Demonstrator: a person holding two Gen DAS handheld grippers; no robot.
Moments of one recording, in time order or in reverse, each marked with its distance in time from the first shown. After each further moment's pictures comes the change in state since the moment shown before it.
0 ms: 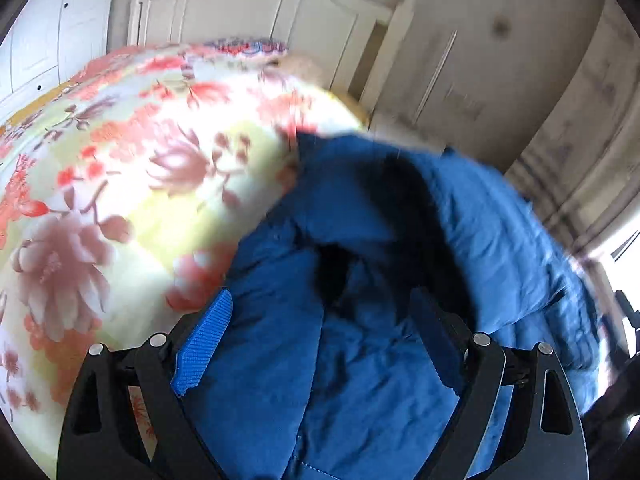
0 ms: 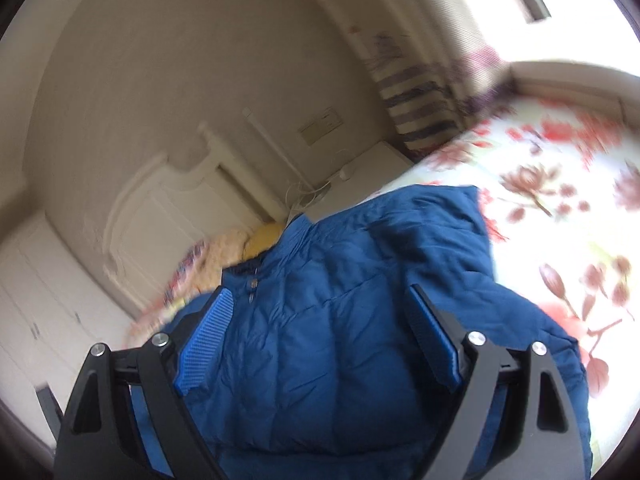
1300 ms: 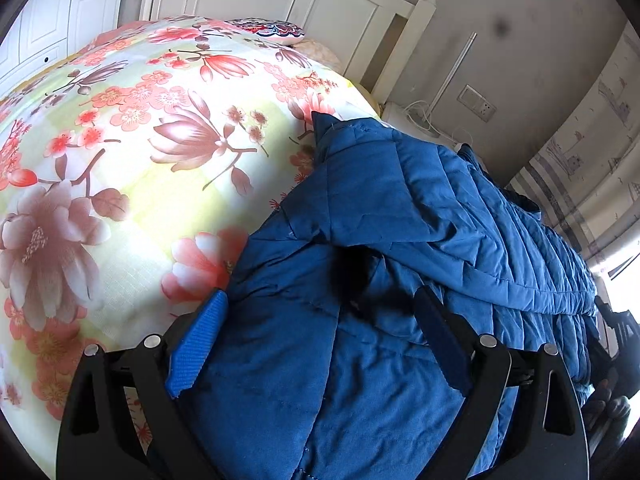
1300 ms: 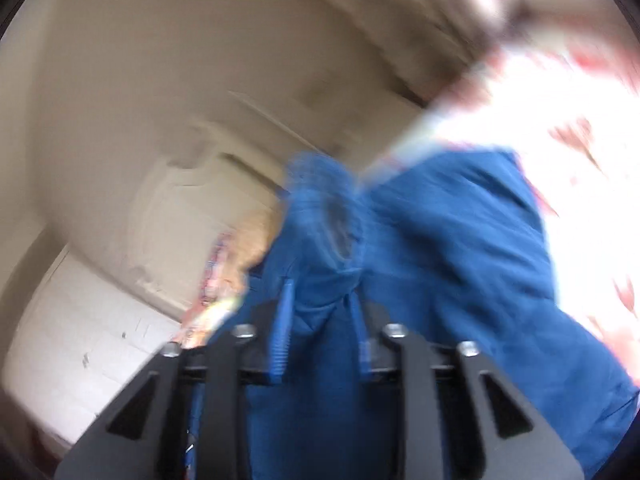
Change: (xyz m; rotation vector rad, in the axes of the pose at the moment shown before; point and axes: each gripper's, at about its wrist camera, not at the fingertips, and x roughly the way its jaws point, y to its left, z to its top) left arm 0.009 0.018 -0.005 -0.093 0.023 -0.028; right arm 0.062 -0.084 0.025 0.427 0.189 0.185
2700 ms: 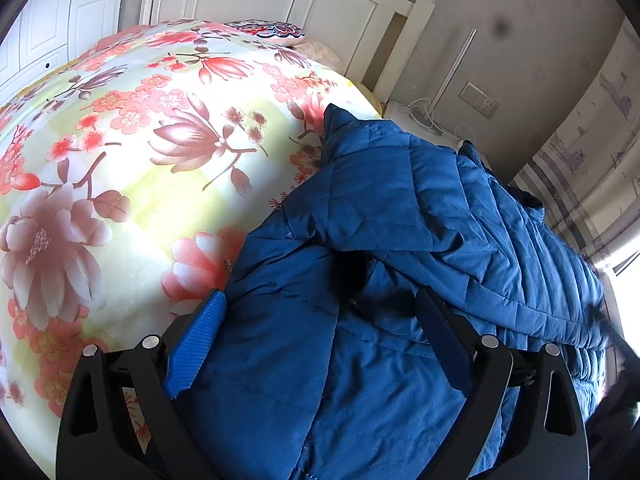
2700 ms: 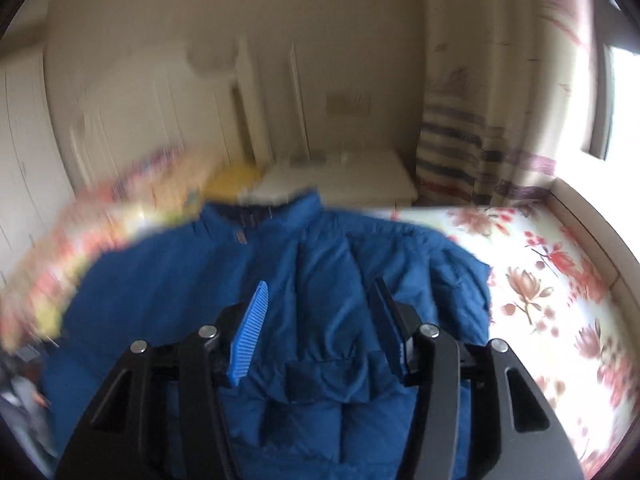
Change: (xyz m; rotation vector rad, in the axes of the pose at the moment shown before) left arm 0.000 -0.001 -0.001 0.016 -0.002 0.019; right arm 0.011 0.117 -0.070 -0.808 0.018 -0.542
